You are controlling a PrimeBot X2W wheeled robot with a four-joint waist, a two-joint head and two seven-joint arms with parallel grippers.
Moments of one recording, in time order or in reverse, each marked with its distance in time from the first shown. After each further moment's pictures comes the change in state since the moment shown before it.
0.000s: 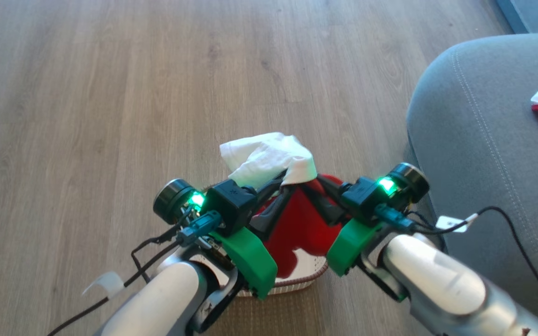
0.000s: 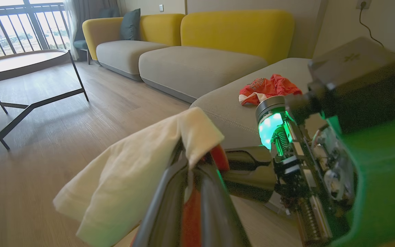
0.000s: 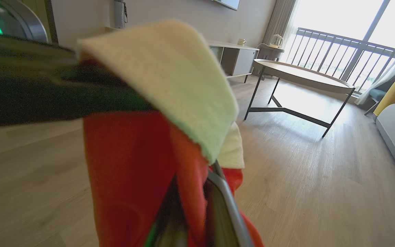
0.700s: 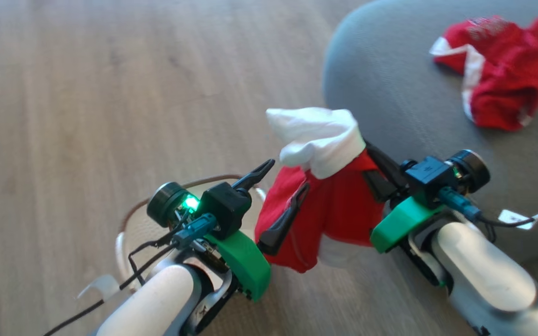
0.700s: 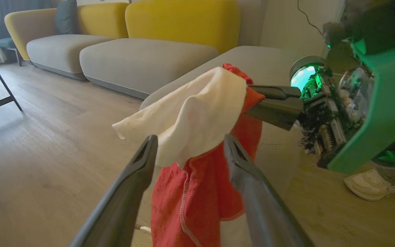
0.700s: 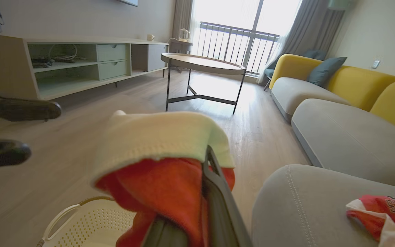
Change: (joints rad) left arm 0.007 0.028 -0.004 -0.002 0.000 0.016 -0.001; right arm 0.081 -0.079 -0.213 -0.101 -0.019 0.000 0.000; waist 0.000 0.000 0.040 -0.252
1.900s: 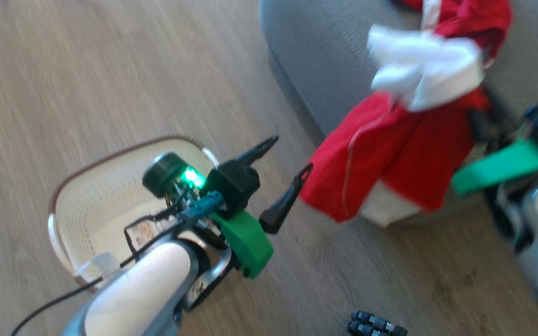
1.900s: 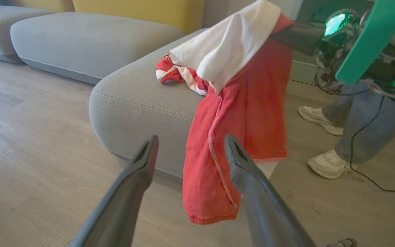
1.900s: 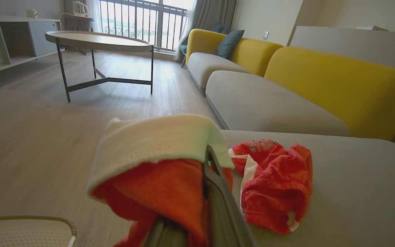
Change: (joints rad) left arm -0.086 0.028 -0.027 -0.024 0.014 -0.008 0.057; right arm 0.076 -0.063 -0.337 -0.094 0.016 0.000 0.007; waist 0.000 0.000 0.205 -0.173
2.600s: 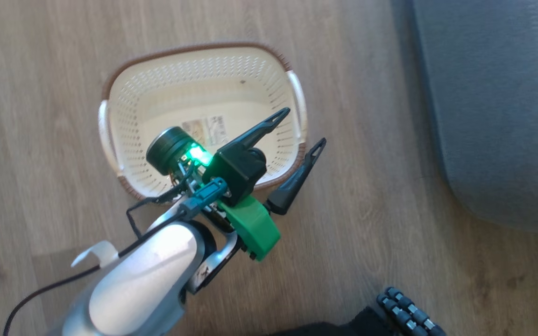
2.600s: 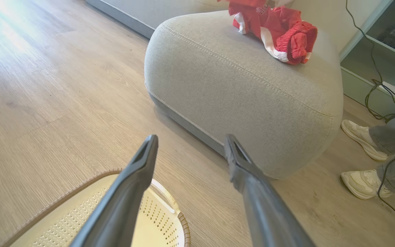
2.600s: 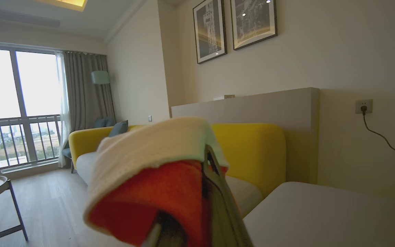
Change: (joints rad) left arm -0.103 -0.023 -0.010 0.013 0.018 -0.014 -0.050; right arm -0.982 -0.236 -0.784 0.530 -0.090 0.000 0.133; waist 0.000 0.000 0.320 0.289
